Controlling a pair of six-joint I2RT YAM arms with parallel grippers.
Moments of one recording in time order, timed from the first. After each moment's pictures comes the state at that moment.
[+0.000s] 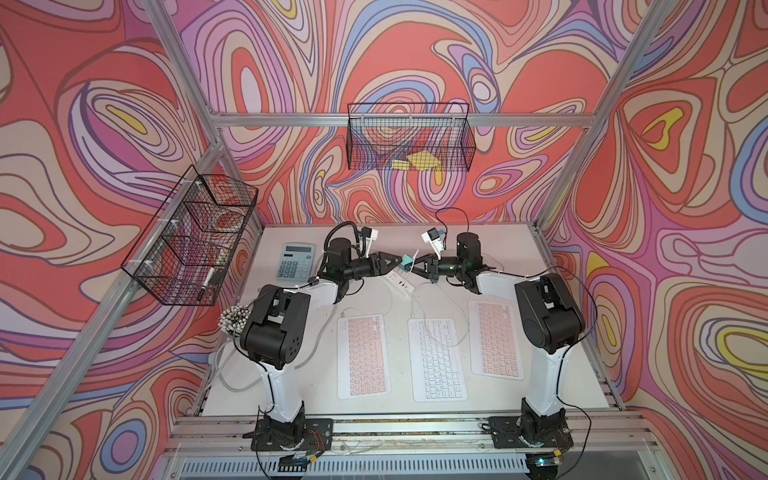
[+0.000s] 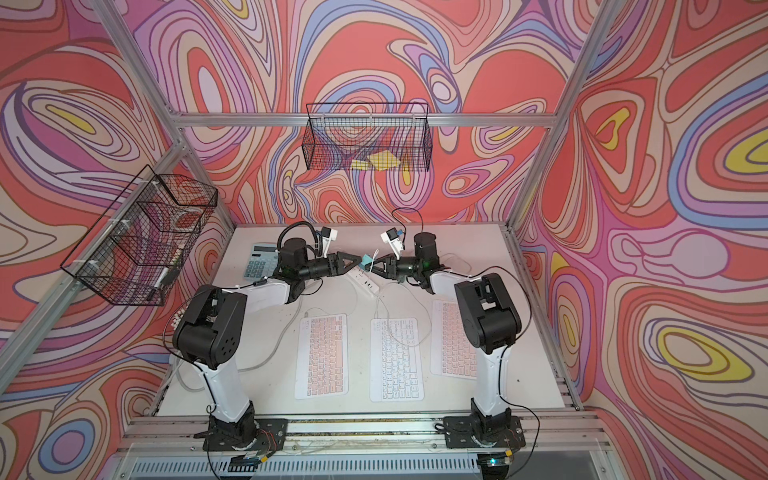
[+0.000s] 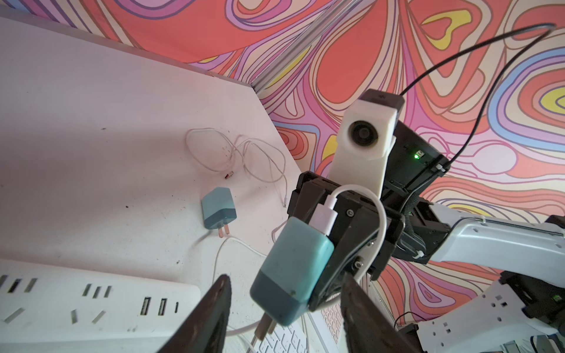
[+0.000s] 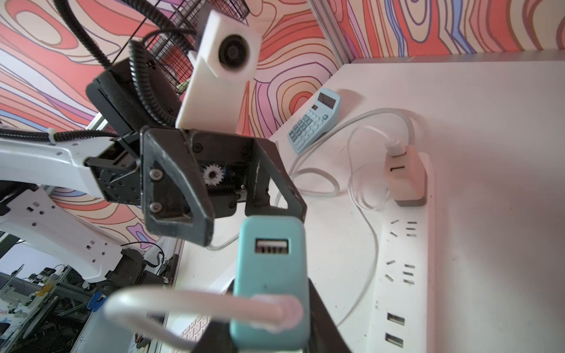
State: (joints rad) left arm -0.30 1.89 1.07 0.59 0.90 -0.73; right arm 0.30 2.02 1.23 0.50 -1.12 0.38
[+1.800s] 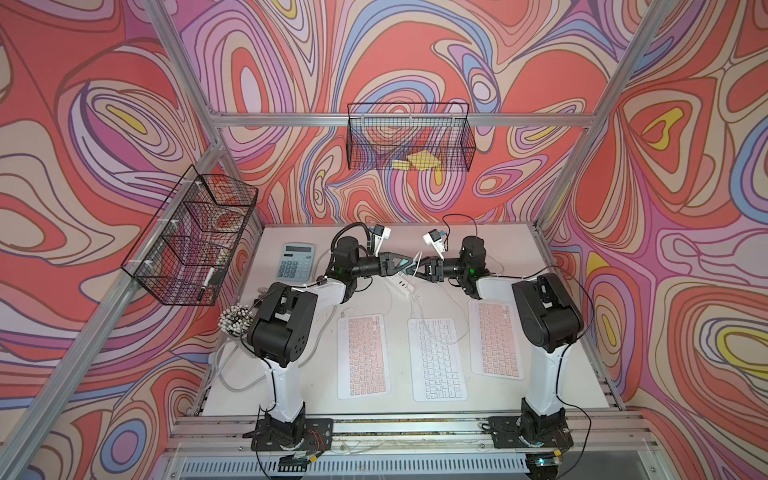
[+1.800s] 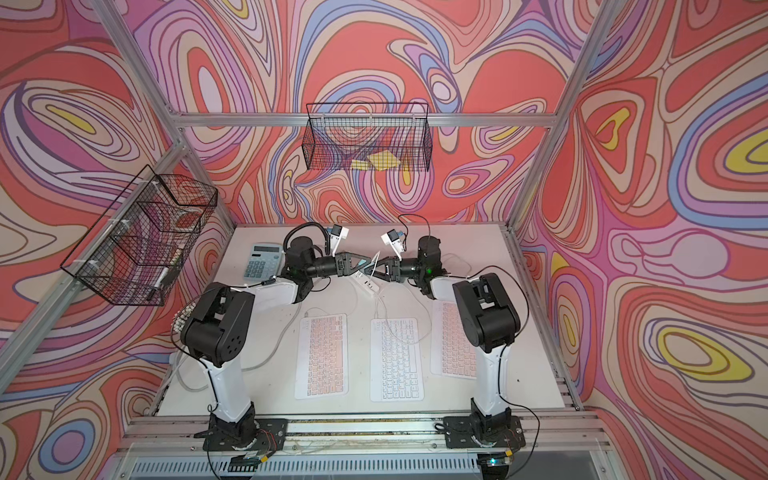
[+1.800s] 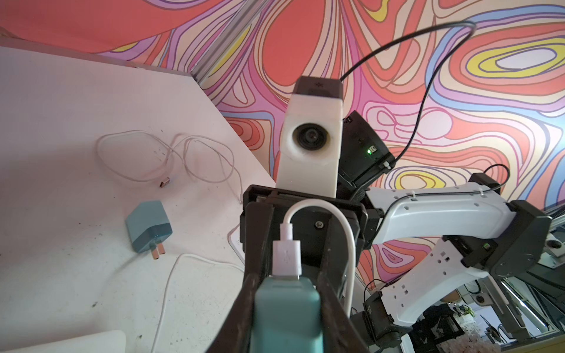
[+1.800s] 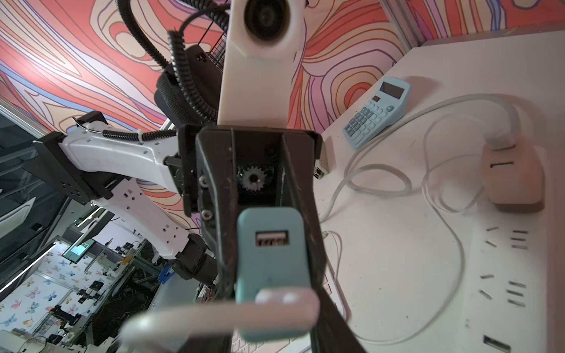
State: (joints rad) left arm -0.35 1.92 1.11 0.73 1.01 -0.80; right arm 0.29 2.03 1.16 0.79 -1.29 0.65
